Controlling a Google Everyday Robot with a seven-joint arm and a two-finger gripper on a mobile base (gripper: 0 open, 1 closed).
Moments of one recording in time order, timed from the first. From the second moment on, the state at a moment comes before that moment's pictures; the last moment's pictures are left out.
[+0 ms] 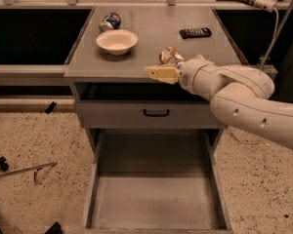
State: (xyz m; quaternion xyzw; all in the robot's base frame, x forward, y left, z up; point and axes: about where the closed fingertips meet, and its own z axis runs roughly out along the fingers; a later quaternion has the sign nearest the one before) arm 0.682 -0.084 0.874 -0.17 0.76 0.17 0.61
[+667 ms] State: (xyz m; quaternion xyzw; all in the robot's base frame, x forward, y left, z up) arm 0.700 -0.096 0.847 -0.17 0.78 0.13 0.59
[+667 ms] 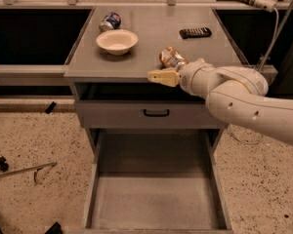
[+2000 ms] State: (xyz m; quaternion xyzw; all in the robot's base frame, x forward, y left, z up) arm 0.683 -0.093 0.849 -0.17 0.77 0.15 0.59
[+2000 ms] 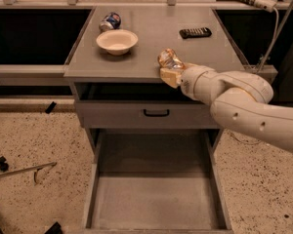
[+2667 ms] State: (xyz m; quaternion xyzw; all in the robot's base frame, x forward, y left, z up) arm 0.622 -0.178 0.835 -0.16 0.75 0.21 0.60
